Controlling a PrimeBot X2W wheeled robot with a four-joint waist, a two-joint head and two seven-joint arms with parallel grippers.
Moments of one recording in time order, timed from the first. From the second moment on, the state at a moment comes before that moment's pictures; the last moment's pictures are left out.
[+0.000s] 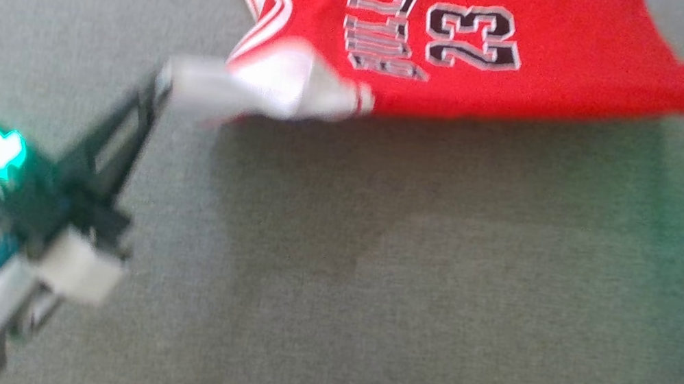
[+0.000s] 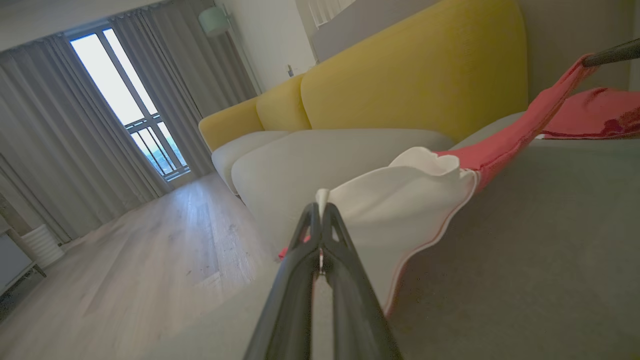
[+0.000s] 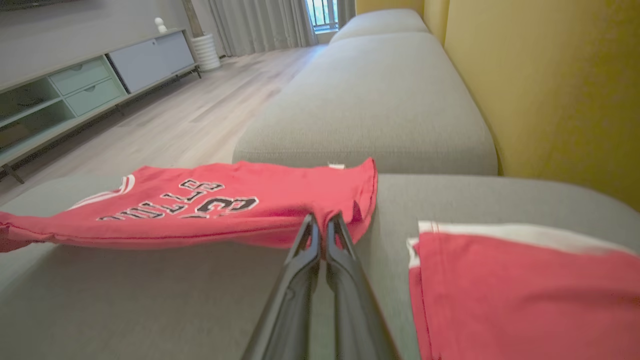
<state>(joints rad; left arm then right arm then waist) -0.44 0.64 -0.64 0.03 -0.33 0.11 -0.26 -0.66 -0.81 0.82 0.45 1.07 0.12 -0.24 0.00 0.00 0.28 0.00</state>
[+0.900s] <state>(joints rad) 0.02 0.68 -0.66 -0.11 -0.33 0.15 -0.22 -0.14 -0.85 0.65 0.32 1.08 0.12 -0.25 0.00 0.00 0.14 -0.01</state>
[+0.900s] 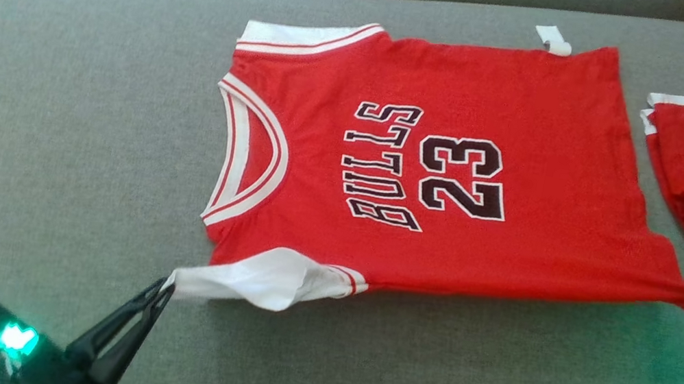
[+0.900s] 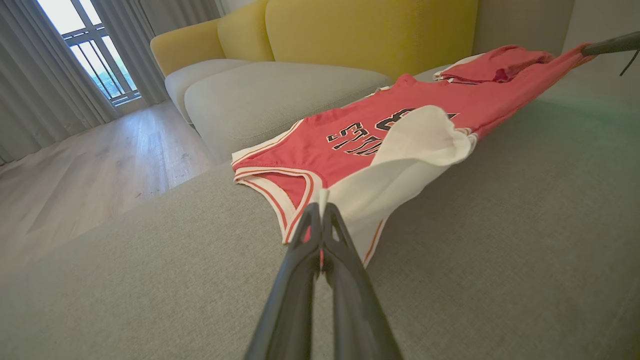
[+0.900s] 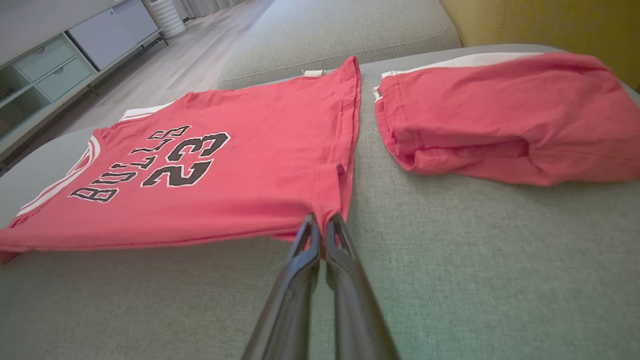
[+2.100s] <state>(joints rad) -0.67 0.47 -0.66 0.33 -0.14 0.03 -0.26 -0.59 -0.72 0.66 0.51 1.02 0.12 -0.20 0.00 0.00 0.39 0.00</state>
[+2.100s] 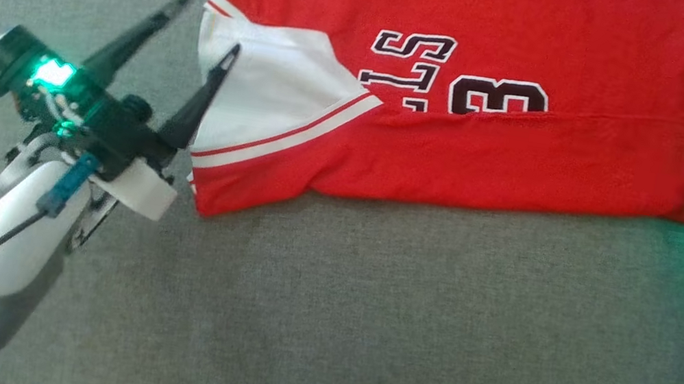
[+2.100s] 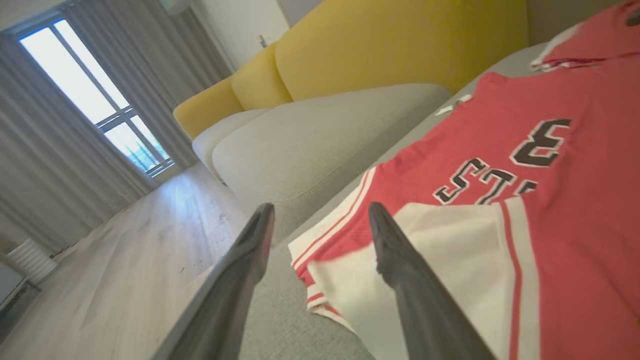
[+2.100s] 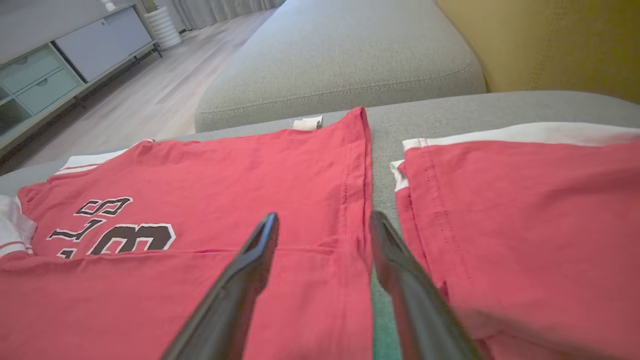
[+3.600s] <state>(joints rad) -0.24 0.37 -0.59 0.27 -0.47 0.18 -0.02 -0.44 -0.54 0.56 0.68 0.98 0.12 -0.10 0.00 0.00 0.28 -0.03</state>
